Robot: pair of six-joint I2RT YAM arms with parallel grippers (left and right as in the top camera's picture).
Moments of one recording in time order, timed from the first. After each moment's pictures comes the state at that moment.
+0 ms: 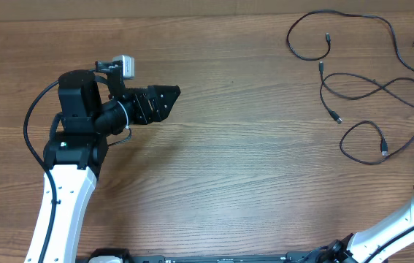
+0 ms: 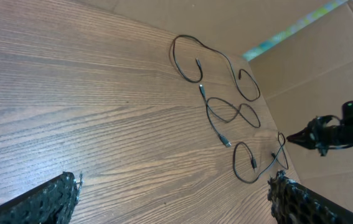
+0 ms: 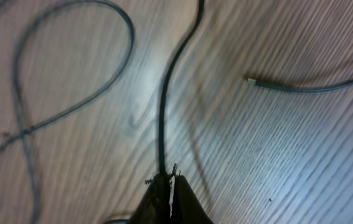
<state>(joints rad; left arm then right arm) -0.02 1.24 1.02 -0.34 0.70 -0.42 -0.73 2.10 1.82 -1.06 -0.01 0.43</state>
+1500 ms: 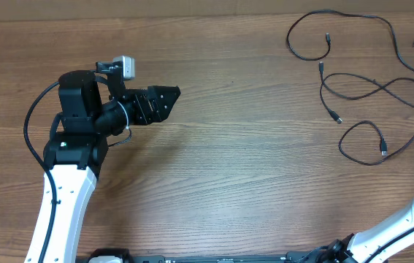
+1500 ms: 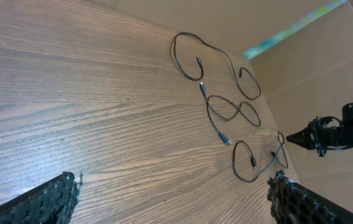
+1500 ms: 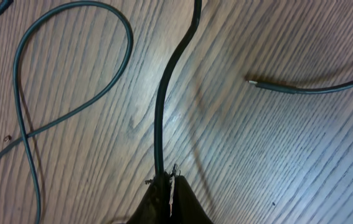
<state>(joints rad) -0.02 1.24 1.02 -0.36 0.70 -0.42 -0.75 2.10 1.82 -1.05 -0.04 0.43</state>
